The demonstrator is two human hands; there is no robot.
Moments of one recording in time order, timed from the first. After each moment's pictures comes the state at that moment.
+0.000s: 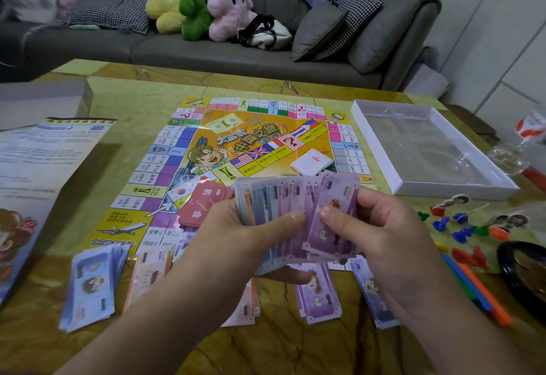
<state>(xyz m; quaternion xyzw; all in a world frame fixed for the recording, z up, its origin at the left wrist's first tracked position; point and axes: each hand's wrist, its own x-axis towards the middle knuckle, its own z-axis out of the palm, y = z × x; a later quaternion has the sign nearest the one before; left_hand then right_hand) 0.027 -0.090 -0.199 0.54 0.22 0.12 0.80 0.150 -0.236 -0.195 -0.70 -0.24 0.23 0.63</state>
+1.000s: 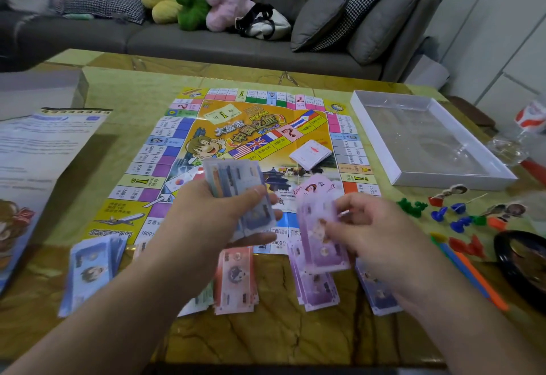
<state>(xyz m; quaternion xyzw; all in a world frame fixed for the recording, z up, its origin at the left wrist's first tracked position) 0.031 -0.068 -0.201 0.54 0.32 0.18 0.76 0.152 -0.236 -0.196 -0.84 -0.19 0.25 0.45</state>
